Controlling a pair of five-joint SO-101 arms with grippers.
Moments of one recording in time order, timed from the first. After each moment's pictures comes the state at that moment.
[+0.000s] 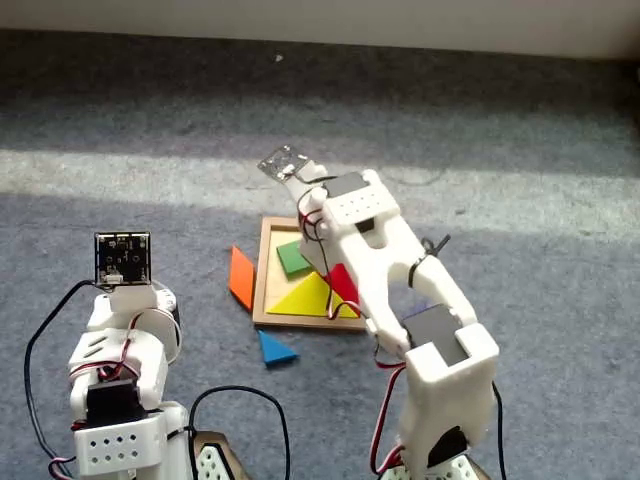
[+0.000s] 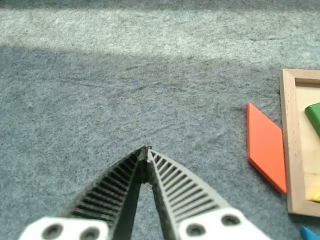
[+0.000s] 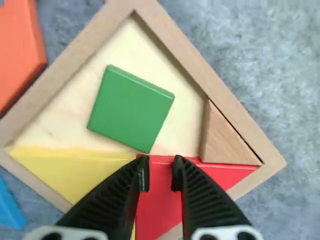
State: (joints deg) left arm -15.8 -92.2 84.4 58.1 -0.6; right arm -32.3 18.4 3.1 65.6 24.7
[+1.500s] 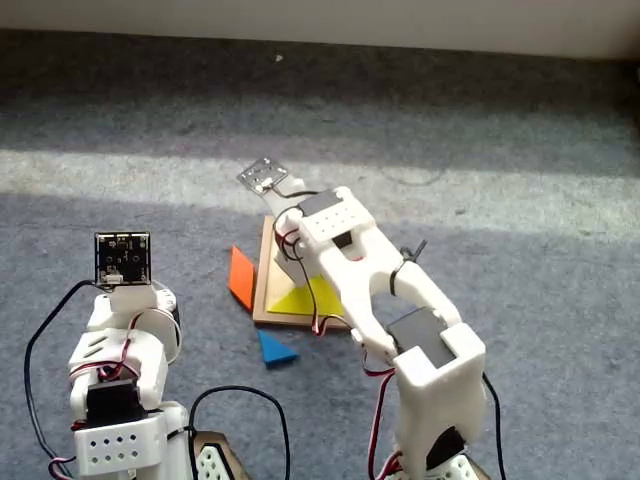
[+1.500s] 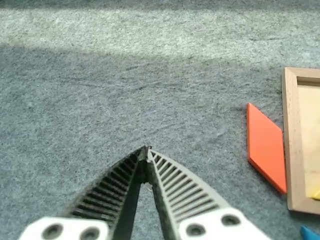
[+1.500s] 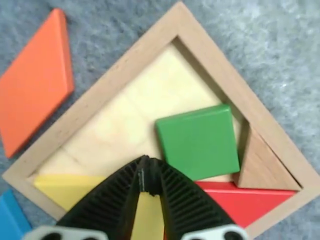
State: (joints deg) left arm -15.8 -92.2 84.4 58.1 -0.6; right arm -35.0 20.6 6.5 59.3 18.9
